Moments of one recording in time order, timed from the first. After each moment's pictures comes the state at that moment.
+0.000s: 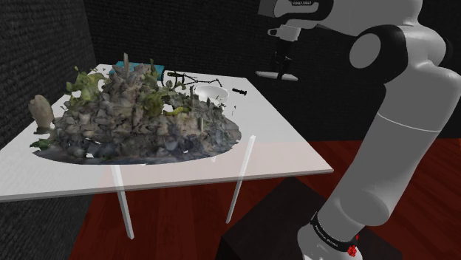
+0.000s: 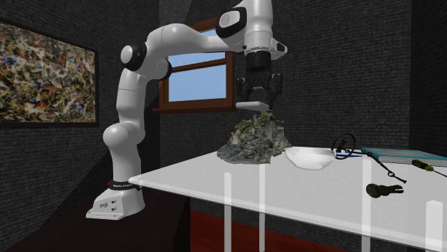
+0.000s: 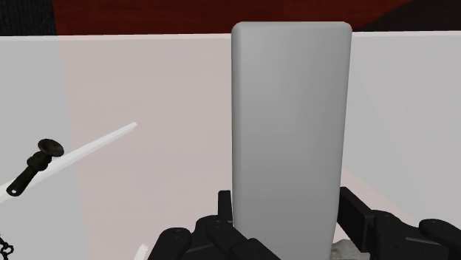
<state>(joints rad) 0.06 0.12 -0.59 -1.52 0.06 1.63 -1.58</state>
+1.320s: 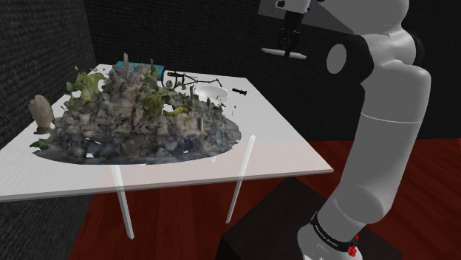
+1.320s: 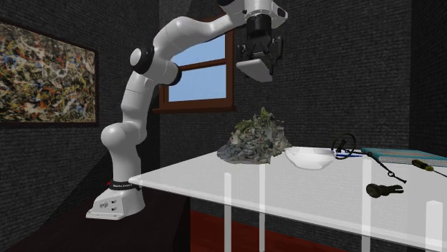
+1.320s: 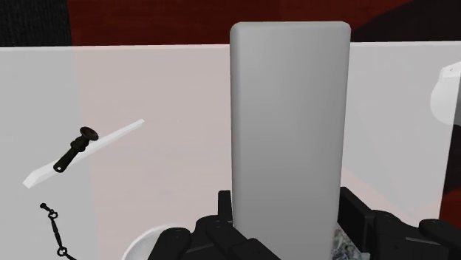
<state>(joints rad) -0.04 0.28 -0.61 -1.05 0.16 1.29 -1.63</state>
